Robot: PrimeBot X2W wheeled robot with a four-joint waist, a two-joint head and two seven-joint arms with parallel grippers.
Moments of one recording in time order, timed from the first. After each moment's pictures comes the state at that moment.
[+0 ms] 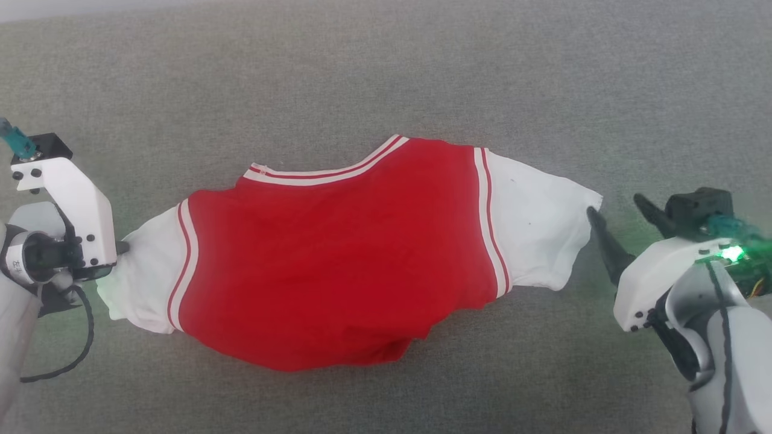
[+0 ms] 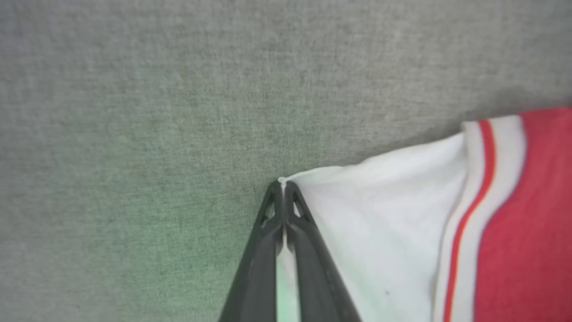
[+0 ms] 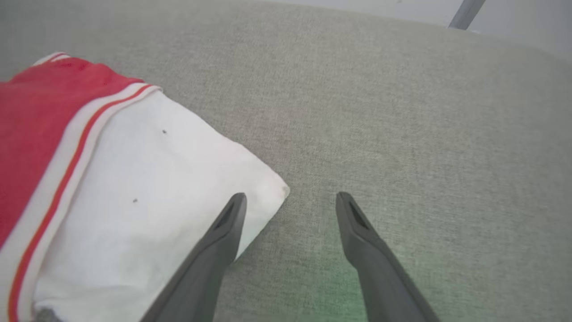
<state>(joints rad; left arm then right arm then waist) -0.78 0.62 -0.43 0.69 -0.92 0.04 0.92 -0.31 -0.23 0.05 0.15 0.22 0.13 0.23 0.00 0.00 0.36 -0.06</state>
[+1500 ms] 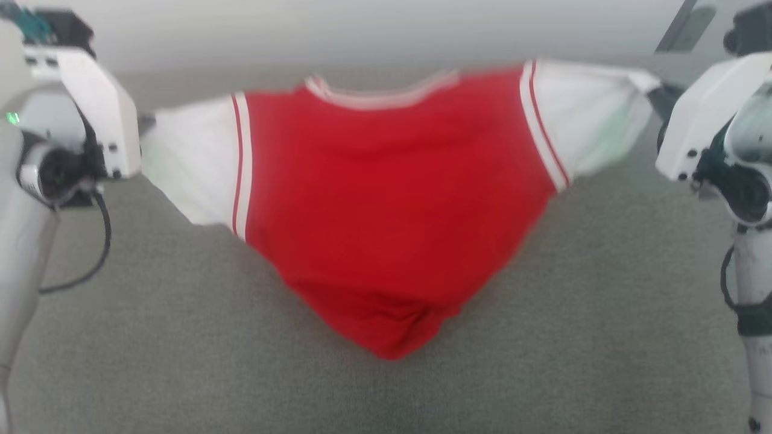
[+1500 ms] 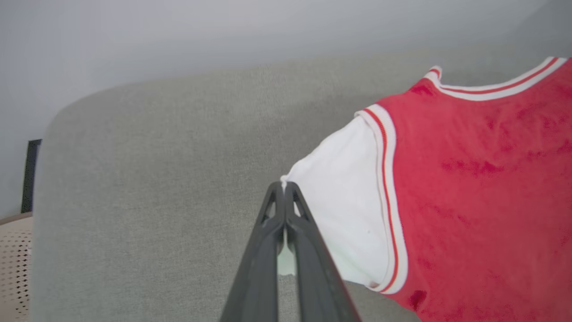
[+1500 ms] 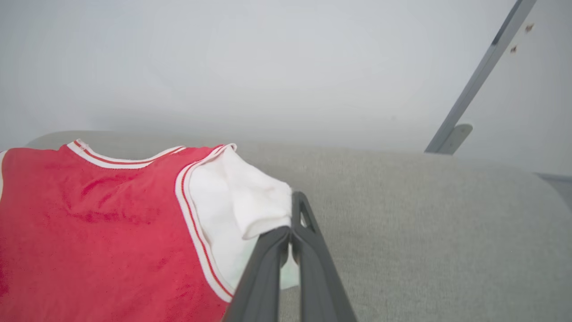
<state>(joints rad) -1.02 0.56 -0.49 0.71 -0.85 -0.09 0.70 -0.73 -0.24 -0.03 0.23 0.39 0.13 0.71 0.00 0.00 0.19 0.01</state>
